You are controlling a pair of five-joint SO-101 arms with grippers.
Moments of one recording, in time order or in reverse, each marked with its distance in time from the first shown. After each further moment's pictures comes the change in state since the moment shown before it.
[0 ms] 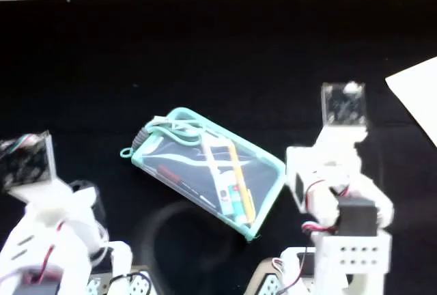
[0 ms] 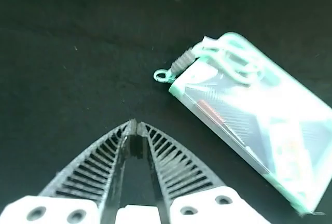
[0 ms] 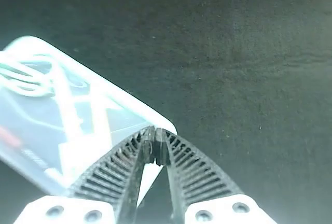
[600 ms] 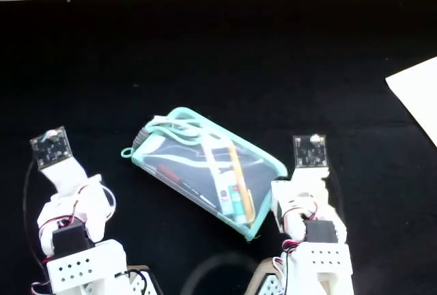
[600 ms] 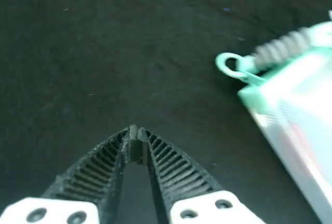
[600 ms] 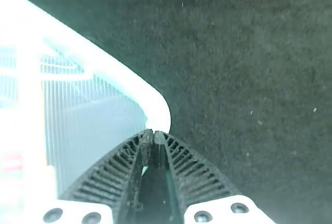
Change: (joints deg) left arm -12.3 -5.7 45.9 -30.9 0.0; right arm 0.7 -10.5 45.5 -31.2 1.5
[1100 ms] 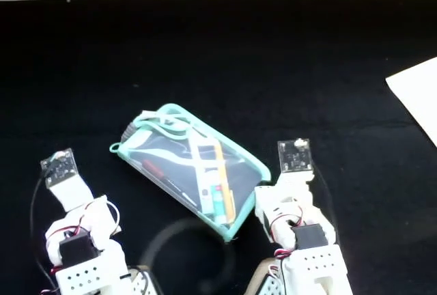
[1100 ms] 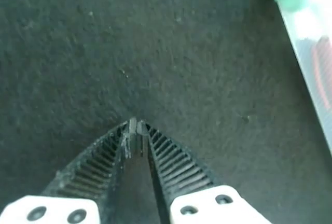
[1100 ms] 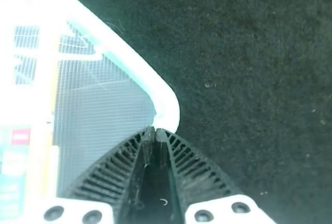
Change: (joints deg) left arm -1.9 -13.2 9.9 15.5 0.0; right arm -11.6 -0.6 2.4 0.0 -8.6
